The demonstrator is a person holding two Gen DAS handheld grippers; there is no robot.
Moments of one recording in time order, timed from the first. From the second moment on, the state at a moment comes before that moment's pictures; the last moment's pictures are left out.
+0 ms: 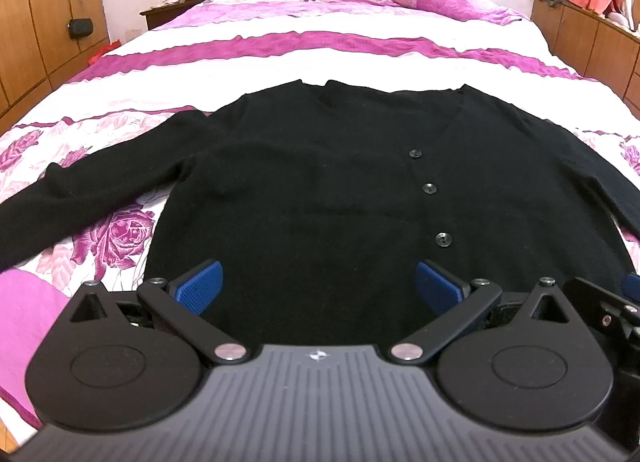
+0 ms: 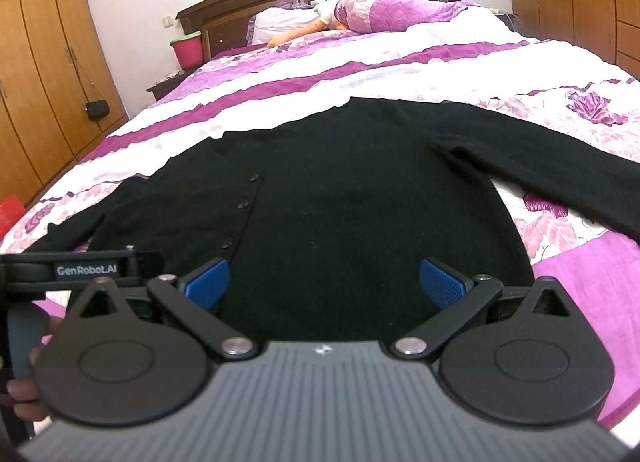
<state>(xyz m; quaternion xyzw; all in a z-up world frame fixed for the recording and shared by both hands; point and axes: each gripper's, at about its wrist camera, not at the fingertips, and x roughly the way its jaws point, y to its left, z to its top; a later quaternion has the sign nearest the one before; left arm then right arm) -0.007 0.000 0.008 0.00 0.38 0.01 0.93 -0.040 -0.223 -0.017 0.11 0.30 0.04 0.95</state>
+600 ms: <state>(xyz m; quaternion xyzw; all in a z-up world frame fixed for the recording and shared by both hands) -0.008 -0.012 0.010 0.01 0.38 0.00 0.93 -0.038 -0.271 -0.024 0.09 0.30 -0.01 0.95</state>
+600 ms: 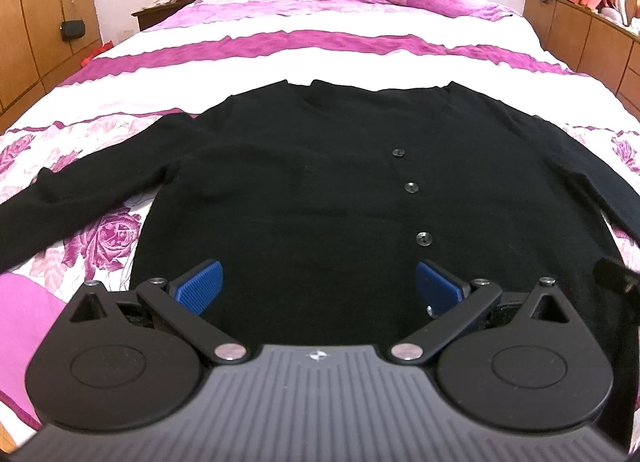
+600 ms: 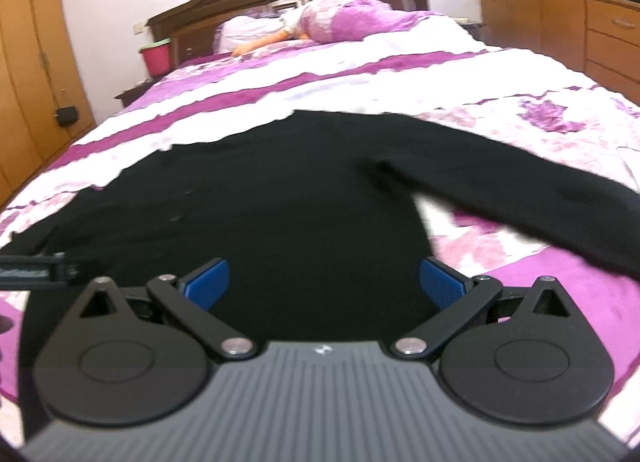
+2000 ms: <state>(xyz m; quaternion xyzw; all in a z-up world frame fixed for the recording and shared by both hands) 0.009 -0.024 -0.007 0.00 0.38 -0.03 0.92 -0.005 -0.421 -0.059 0.03 0.24 -0.22 0.95</state>
